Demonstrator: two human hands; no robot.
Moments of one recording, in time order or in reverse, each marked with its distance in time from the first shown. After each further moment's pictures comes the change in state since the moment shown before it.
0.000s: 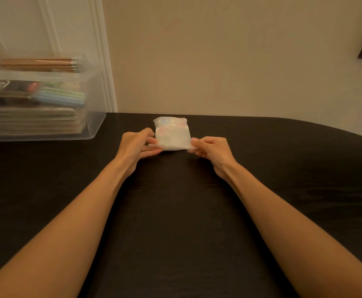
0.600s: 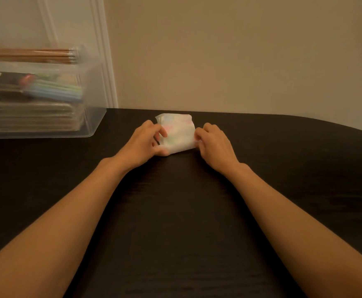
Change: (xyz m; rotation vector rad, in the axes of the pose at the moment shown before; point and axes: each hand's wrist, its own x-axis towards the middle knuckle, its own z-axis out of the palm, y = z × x) left_hand 0.031 -0.008 -0.013 0.946 -0.213 0.552; right_hand 0.029 0.010 0.005 -1.127 0.078 -0.684
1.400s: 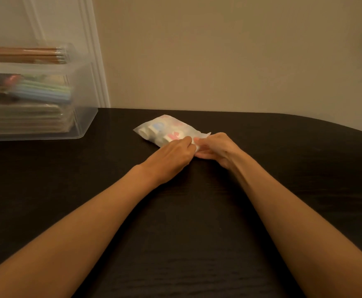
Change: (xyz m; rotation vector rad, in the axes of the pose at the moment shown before) left_hand 0.000 0.052 0.047 0.534 -0.052 0.525; right_hand 0.010 0.008 -0.024 1.187 -0.253 0.979
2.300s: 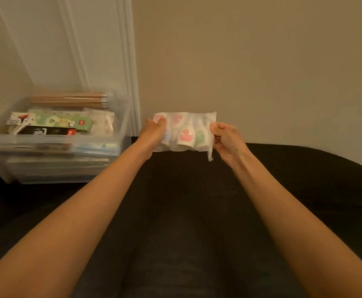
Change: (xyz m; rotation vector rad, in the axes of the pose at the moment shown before) left_hand 0.052 -0.163 -0.100 -0.984 0.131 -1.215; right_hand 0.022 -0.135 0.067 0.250 -0.046 -0.195
